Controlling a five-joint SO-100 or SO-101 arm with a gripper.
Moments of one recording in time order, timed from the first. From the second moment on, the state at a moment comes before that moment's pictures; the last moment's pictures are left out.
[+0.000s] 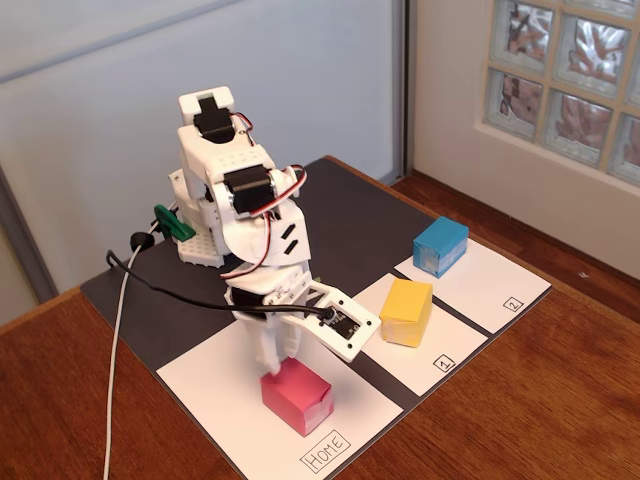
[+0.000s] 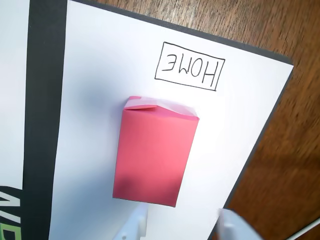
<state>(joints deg) 21.4 67.7 62.1 75.1 53.3</state>
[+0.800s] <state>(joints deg) 18.3 67.1 64.7 73.9 57.1</state>
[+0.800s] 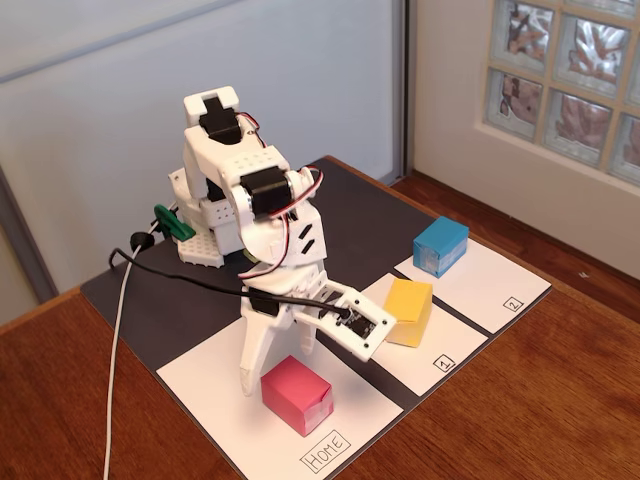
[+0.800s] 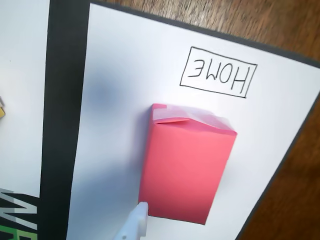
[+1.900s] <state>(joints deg) 17.7 67.4 86.1 51.8 58.6</state>
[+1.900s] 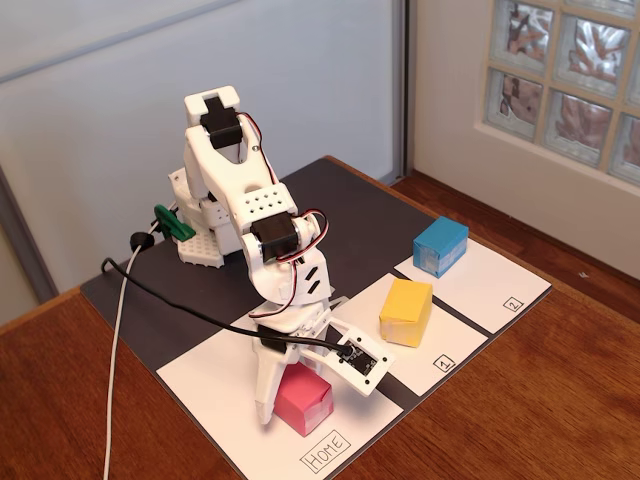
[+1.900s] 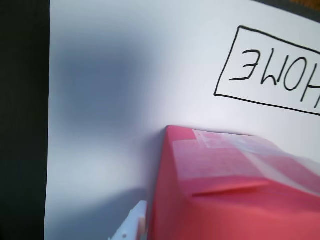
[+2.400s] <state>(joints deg) 17.6 66.4 86.4 50.2 58.6</state>
